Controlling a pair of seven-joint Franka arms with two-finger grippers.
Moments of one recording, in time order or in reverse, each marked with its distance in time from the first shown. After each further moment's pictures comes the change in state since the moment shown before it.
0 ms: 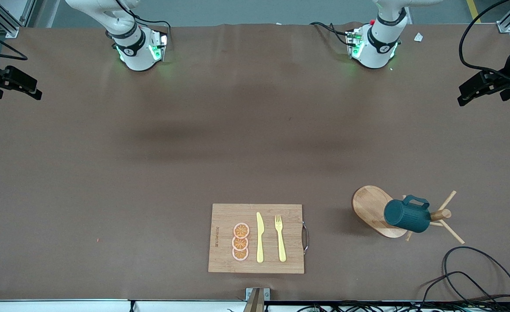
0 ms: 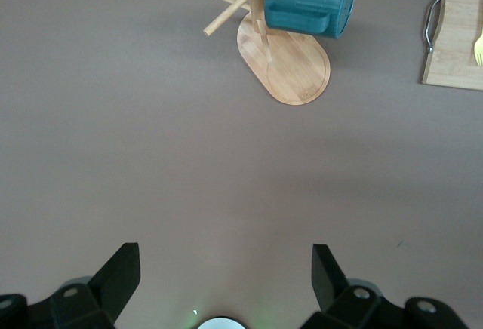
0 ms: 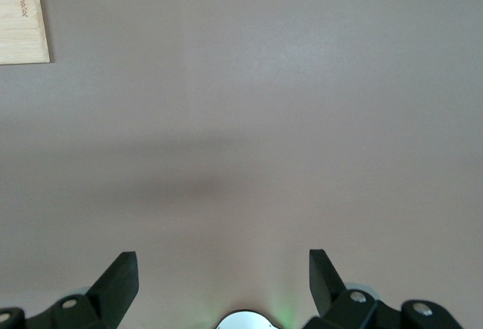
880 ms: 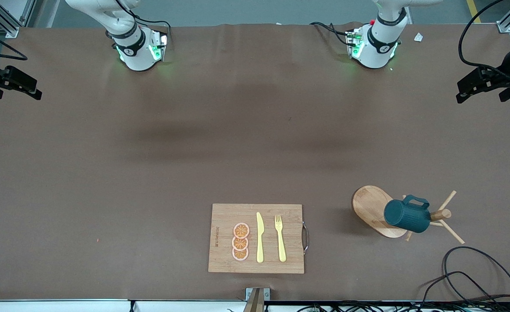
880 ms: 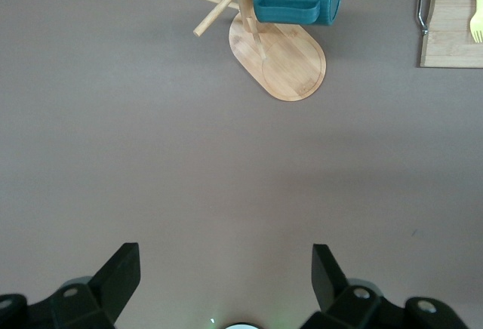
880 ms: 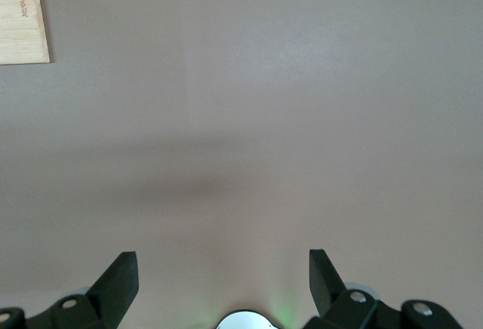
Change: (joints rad) left arm 0.001 -0.038 0.007 -0.062 -0.001 0.038 0.092; right arm 0.000 0.000 0.000 0.000 0.000 0.000 0.000
